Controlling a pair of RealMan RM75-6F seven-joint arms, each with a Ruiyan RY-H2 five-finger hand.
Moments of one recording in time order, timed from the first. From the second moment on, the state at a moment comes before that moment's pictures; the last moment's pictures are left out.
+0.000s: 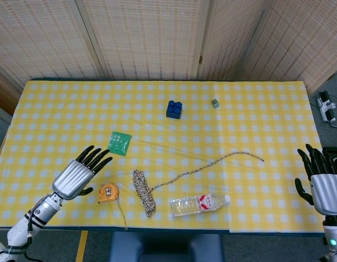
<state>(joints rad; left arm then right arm) -0.50 -1.09 -0.08 -1.75 1.70 1.05 0.28 0.07 -1.09 0.08 -1.64 -1.51 1.52 -0.10</state>
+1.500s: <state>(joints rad) -0.82 -1.53 -0.07 -1.55 1.29 0.74 0.80 0.07 -1.10 0.07 -1.62 -1.52 1.51 -0.07</state>
